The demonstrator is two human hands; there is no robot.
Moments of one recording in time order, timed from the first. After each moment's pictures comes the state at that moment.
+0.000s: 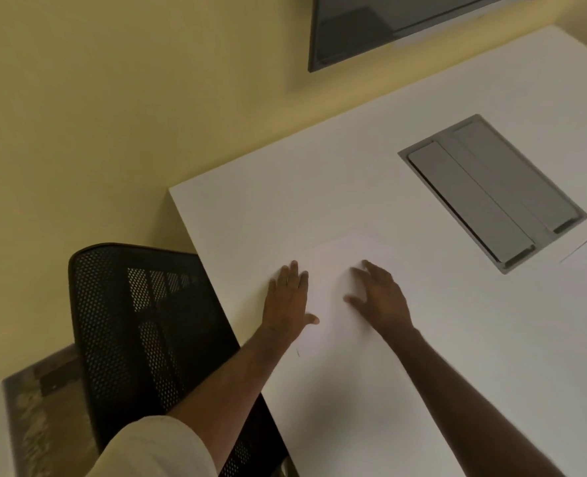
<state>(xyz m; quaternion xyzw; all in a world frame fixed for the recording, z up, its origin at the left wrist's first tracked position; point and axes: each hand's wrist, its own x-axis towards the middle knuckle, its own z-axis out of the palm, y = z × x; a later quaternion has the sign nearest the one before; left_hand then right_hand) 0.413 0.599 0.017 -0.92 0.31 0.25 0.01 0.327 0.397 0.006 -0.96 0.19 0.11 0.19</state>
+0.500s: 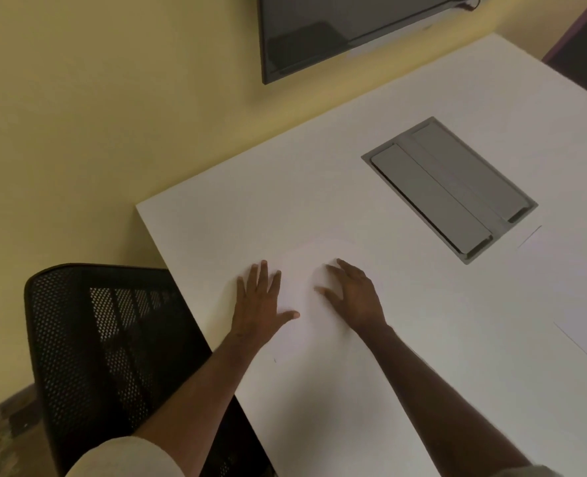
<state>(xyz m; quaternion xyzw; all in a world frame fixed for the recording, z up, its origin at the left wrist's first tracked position) 0.417 0.603 0.015 -0.93 0.33 0.16 0.00 0.323 0.394 0.015 -0.95 0.19 0.03 0.22</state>
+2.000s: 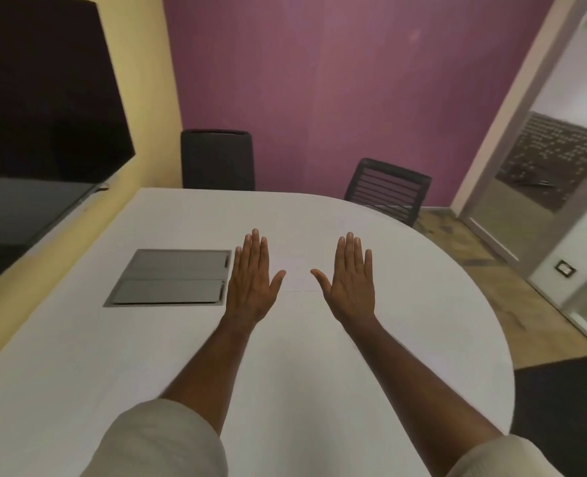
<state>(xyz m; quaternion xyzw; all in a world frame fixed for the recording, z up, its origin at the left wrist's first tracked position) 0.183 0.388 0.289 -0.64 0.73 -0.06 -0.23 -0.033 0.382 0.296 -0.71 0.67 -0.17 -0.13</state>
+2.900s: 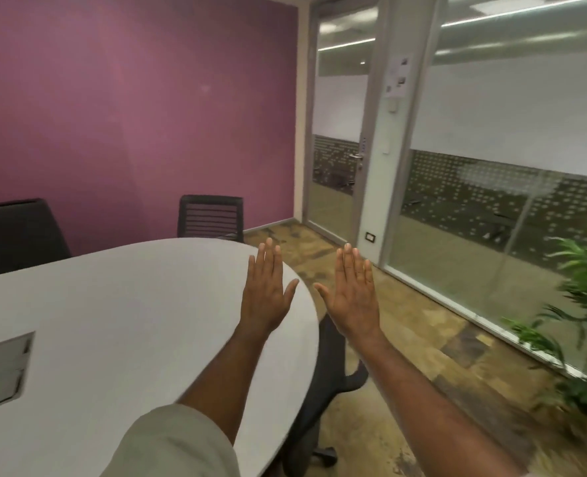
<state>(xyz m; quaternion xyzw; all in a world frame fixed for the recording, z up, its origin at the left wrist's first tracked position) -0.274 0.561 0.363 -0.39 0.87 -0.05 -0.28 -0.436 0.674 0.366 -0.54 0.79 -0.20 -0.21</state>
